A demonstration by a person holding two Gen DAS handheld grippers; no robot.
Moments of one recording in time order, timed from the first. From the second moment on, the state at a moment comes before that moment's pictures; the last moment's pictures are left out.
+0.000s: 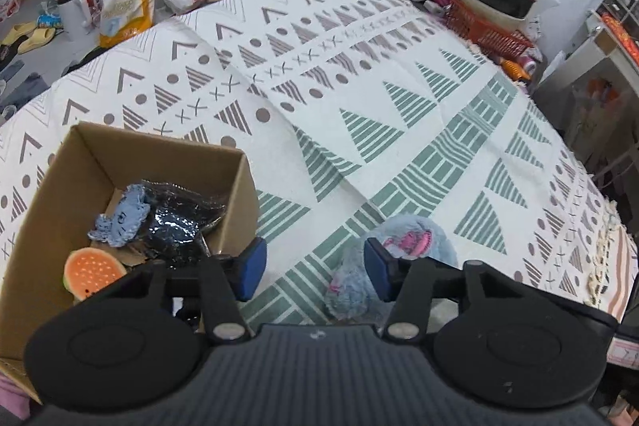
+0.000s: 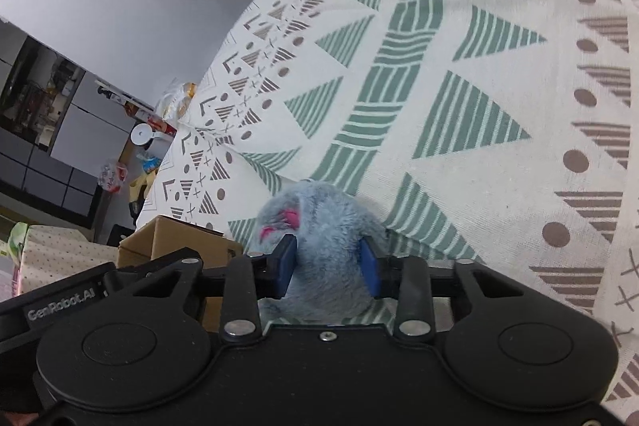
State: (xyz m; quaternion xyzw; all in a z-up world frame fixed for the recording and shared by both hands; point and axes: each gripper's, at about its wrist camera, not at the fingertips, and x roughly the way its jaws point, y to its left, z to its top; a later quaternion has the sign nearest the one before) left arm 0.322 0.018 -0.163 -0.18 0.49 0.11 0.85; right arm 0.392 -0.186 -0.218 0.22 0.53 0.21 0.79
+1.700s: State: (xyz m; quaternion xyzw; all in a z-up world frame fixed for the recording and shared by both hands) left arm 0.317 -0.001 -0.177 -0.28 0.49 0.00 0.83; right arm 0.371 -0.210 -0.180 0.26 0.54 0.15 0.79
